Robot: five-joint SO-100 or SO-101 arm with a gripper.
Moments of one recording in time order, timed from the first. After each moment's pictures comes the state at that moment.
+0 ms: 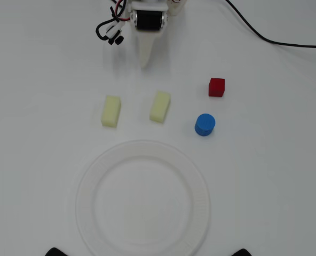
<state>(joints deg) 2.0 188.0 176.1 71.4 -6.4</state>
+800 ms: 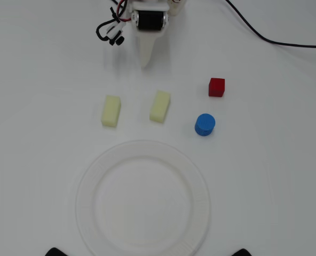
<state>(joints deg) 0.3 188.0 176.1 71.4 -7.8</state>
